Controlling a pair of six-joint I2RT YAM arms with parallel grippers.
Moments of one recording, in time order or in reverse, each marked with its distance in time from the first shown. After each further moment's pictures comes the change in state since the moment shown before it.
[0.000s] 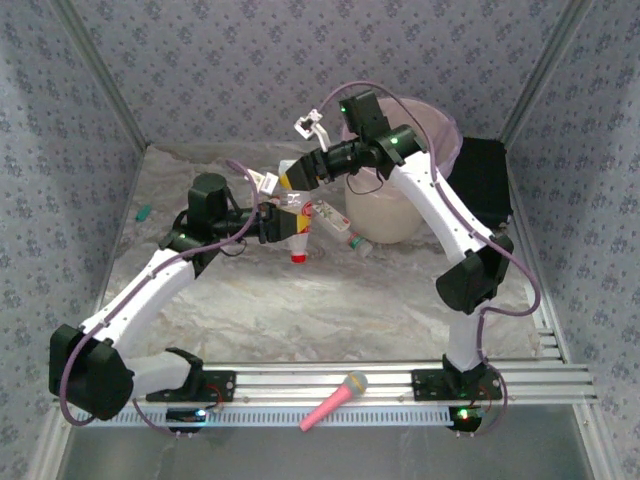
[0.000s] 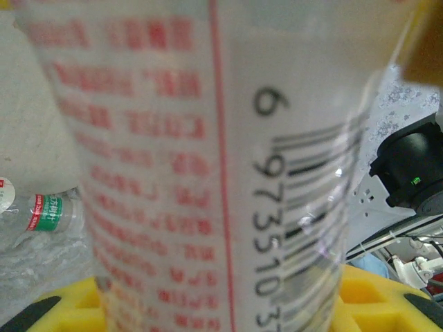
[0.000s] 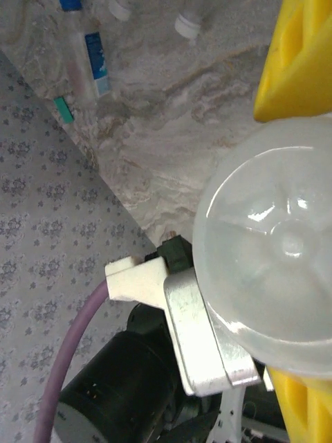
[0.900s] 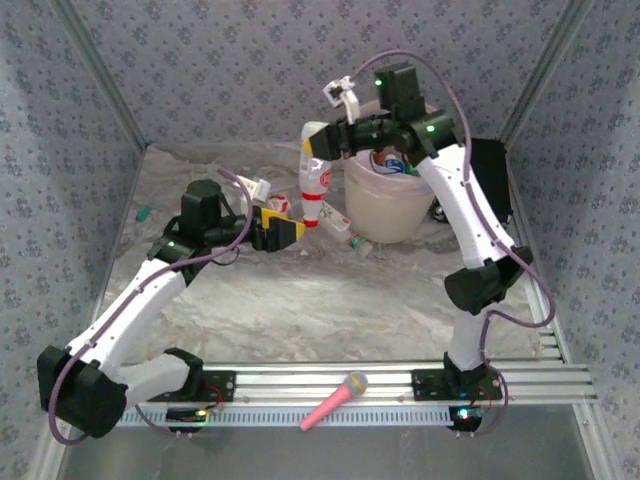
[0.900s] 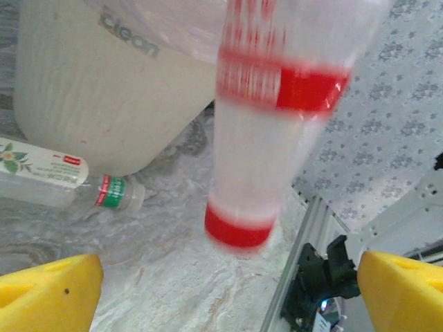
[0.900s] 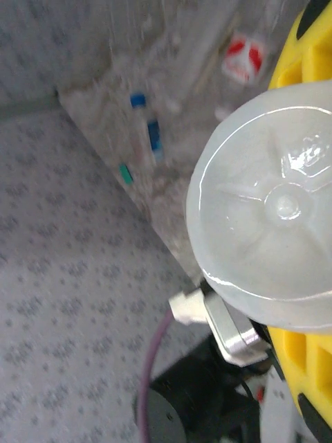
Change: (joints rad) left arm 0.000 -0.100 -0.006 -0.211 -0.184 0.124; right arm -0.105 -0.053 0.159 -0.032 0.161 0.002
